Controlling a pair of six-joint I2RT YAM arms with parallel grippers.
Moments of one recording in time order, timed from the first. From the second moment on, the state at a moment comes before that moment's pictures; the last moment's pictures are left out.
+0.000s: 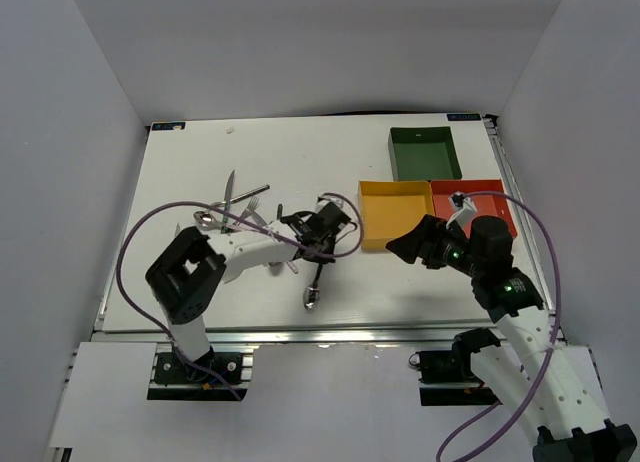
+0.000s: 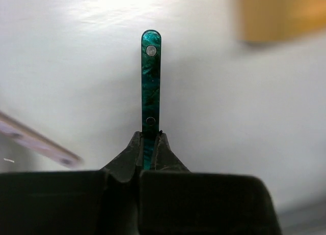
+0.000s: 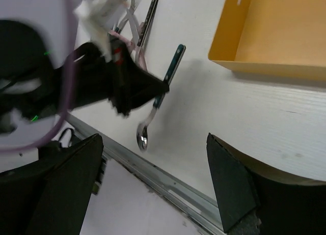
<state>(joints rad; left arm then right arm) -0.87 1.79 1.16 -0.45 -0.28 -0.57 0.29 0.65 0.63 -0.42 -0.45 0.58</state>
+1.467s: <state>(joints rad) -0.98 1.16 1.11 -0.52 -0.40 -0.72 0.28 1.32 1.00 -0.19 0.10 0.75</state>
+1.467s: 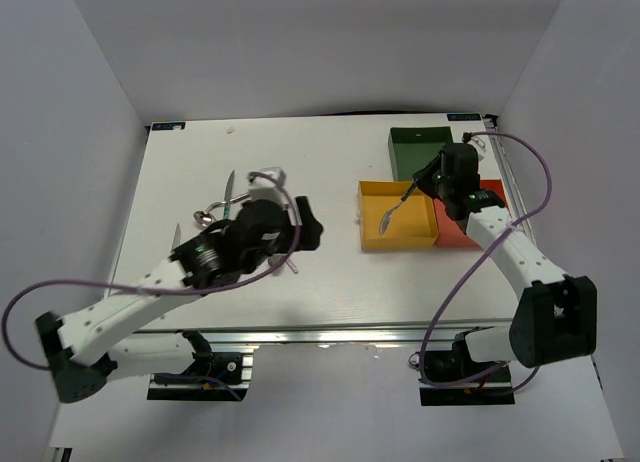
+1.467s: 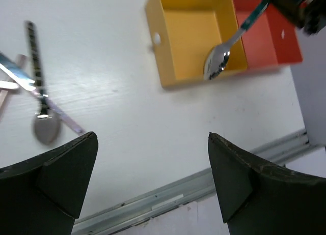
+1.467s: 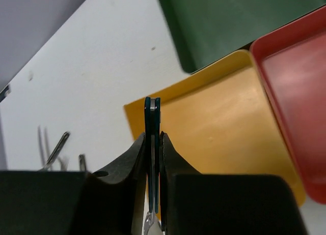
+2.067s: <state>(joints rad) -0.98 0.53 0.88 -0.77 -0.73 -0.63 0.22 1.56 1.03 -0.13 0.14 0.74</state>
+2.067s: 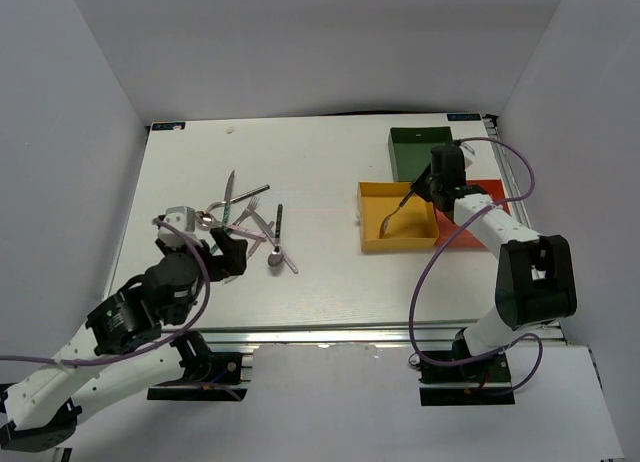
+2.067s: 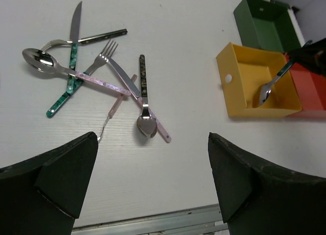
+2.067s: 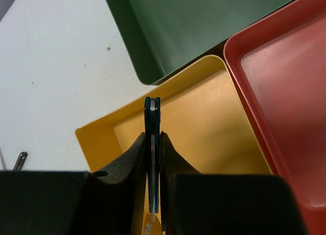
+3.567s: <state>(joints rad) -0.98 0.46 0.87 -0.79 -0.87 -0.69 0.97 2.32 2.03 -0.68 0.41 0.64</state>
